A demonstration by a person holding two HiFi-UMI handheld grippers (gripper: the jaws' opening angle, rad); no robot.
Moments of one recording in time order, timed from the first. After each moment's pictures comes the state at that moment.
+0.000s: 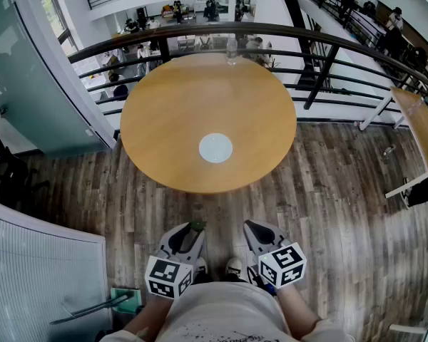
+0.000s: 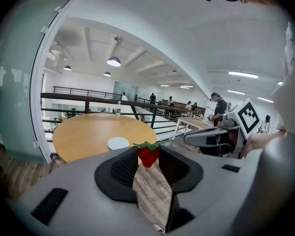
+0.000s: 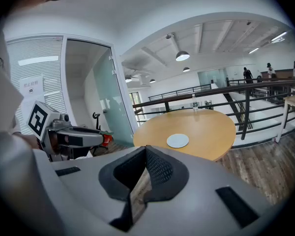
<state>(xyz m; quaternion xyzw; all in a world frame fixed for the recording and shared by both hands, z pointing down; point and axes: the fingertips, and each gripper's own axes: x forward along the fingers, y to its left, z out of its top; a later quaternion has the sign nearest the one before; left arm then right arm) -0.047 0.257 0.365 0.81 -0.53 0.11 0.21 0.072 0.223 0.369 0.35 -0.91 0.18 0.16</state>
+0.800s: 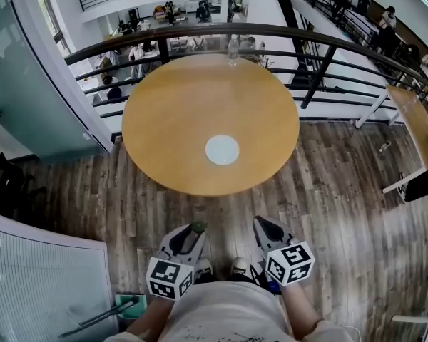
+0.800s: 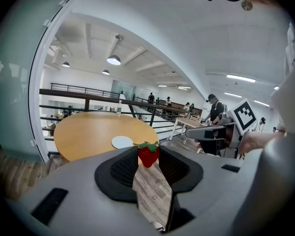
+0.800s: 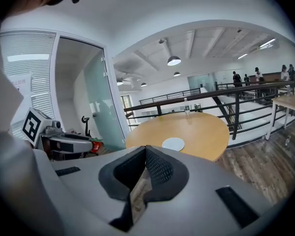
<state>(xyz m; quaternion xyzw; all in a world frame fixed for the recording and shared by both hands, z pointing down) -0.094 0.261 0.377 0.82 -0.51 0.11 0.22 0.051 0.215 0.368 0.41 -0.88 0.18 0.14</state>
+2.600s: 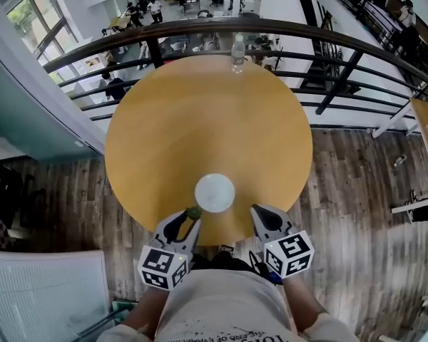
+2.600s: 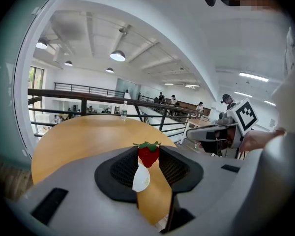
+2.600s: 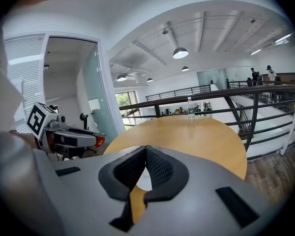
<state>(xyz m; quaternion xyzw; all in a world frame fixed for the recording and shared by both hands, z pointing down) -0.073 -0.011 0.391 0.81 -0.54 0.11 0.21 0.065 -0.060 0.385 0.36 -0.91 0.16 0.15</state>
